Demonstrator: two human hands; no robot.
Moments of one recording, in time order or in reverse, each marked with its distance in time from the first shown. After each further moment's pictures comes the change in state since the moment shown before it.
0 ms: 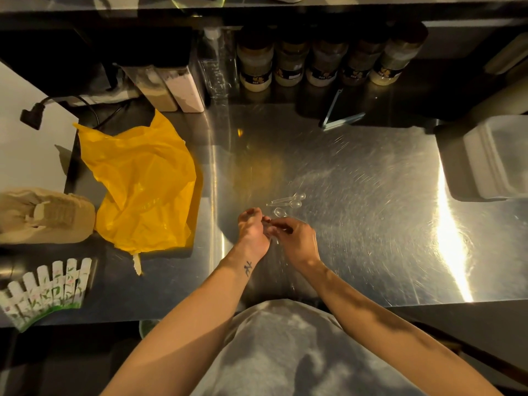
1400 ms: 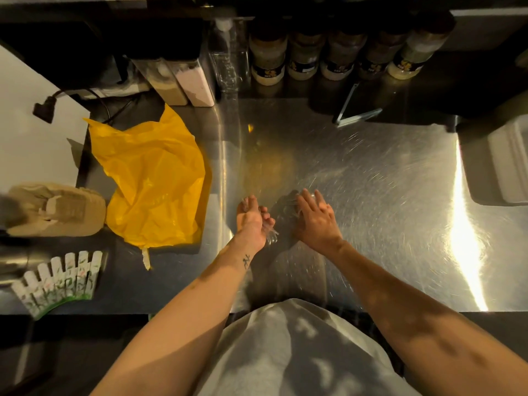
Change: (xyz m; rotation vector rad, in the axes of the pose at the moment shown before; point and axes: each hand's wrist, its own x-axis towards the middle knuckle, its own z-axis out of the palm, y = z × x) left_hand 0.013 0.024 -0.001 0.034 -0.008 0.009; right_hand 0.060 0.035 -0.025 -0.889 -0.218 -0.221
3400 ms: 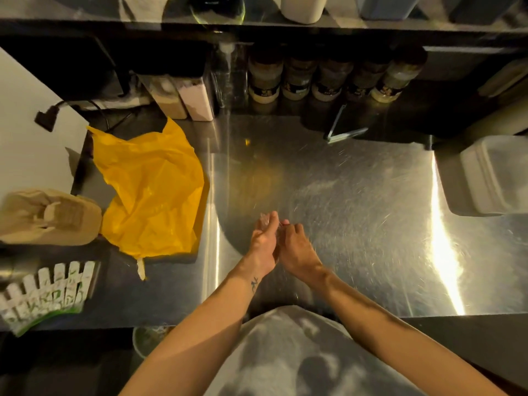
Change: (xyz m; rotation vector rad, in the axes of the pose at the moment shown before) left_hand -0.038 -0.031 -0.002 0.147 -0.211 -0.013; right_hand -0.045 -0.067 -0.013 0.385 -0.011 0.056
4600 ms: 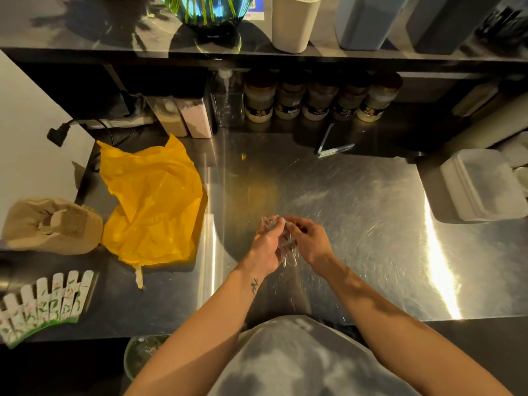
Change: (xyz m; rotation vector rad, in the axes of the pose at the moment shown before) left_hand -0.013 0.006 0.011 -0.080 -0.188 0.091; right_hand -0.008 -0.004 -0.047 0.637 0.234 0.150
